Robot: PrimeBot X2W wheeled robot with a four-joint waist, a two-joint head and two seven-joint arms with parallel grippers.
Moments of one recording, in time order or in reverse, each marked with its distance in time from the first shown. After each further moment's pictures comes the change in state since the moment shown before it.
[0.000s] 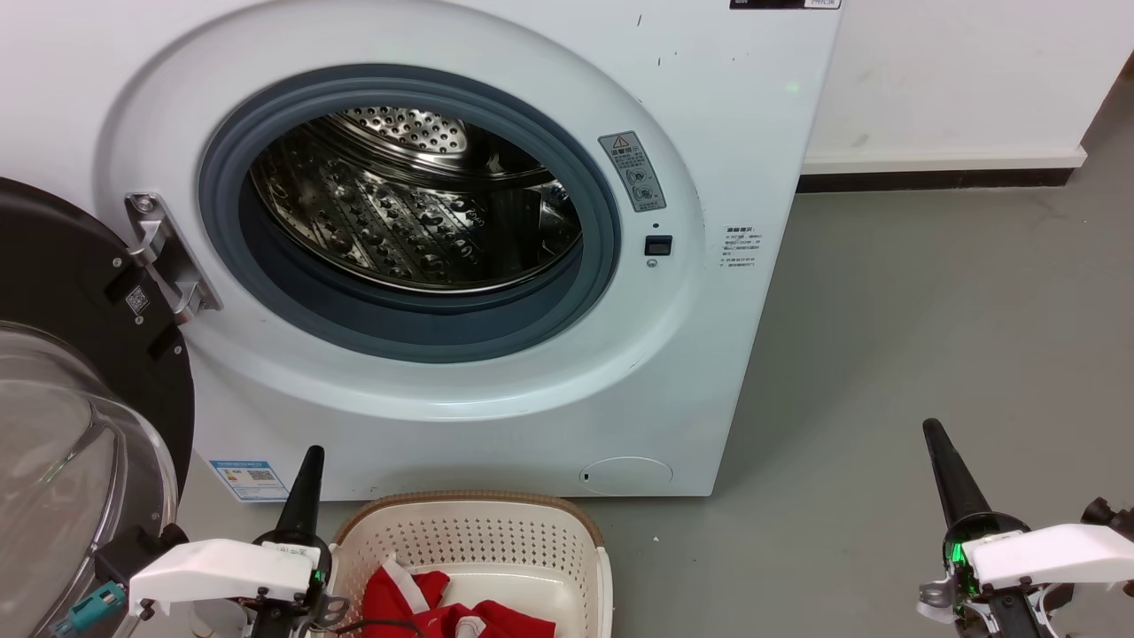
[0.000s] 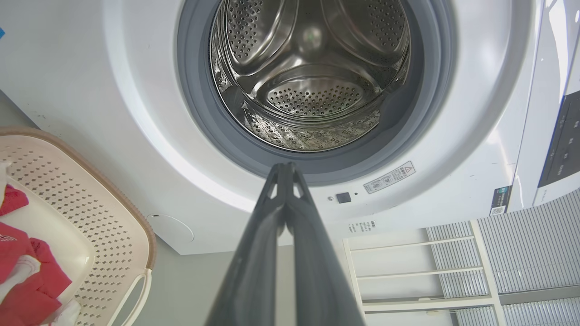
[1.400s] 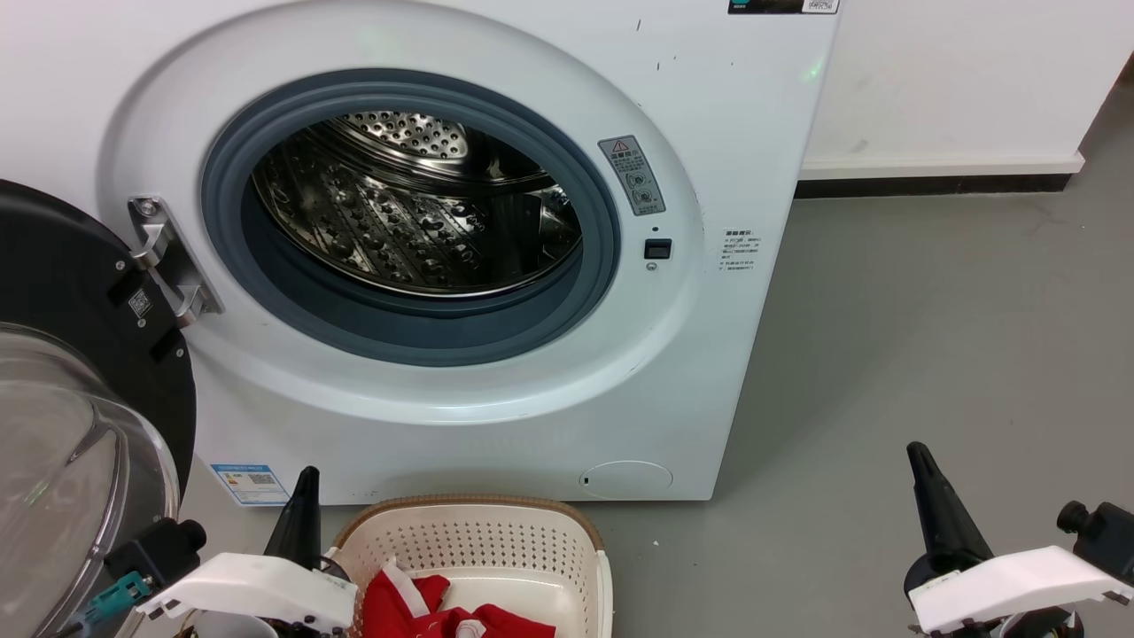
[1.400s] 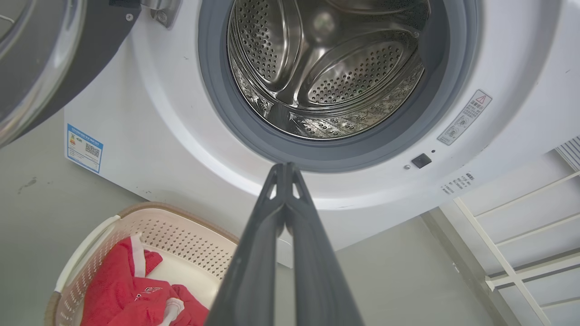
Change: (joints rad) left arm 0.059 0.036 -0.058 -0.059 0.477 0.062 -0.071; right arm 0.075 0.005 0.035 -0.082 -0.504 0.000 -0.058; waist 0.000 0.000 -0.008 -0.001
